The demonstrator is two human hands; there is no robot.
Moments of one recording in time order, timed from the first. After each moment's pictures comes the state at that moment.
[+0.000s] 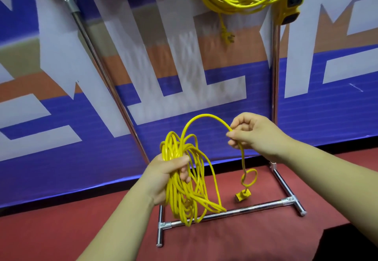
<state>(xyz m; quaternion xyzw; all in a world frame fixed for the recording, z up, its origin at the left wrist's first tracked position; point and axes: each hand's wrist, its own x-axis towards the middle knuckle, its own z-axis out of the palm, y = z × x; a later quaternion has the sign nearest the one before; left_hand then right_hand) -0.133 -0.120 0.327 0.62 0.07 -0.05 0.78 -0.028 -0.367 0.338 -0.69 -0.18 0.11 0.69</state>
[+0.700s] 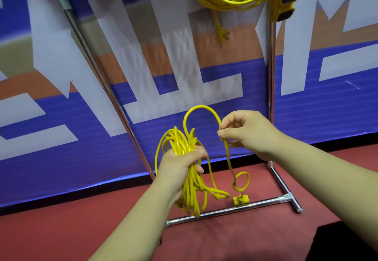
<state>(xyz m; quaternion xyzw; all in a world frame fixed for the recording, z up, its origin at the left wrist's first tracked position) -0.117 -0.172 0.317 0.65 0.14 0.06 0.75 -0.039 -0.360 0.351 -0.71 -0.19 0.09 0.68</state>
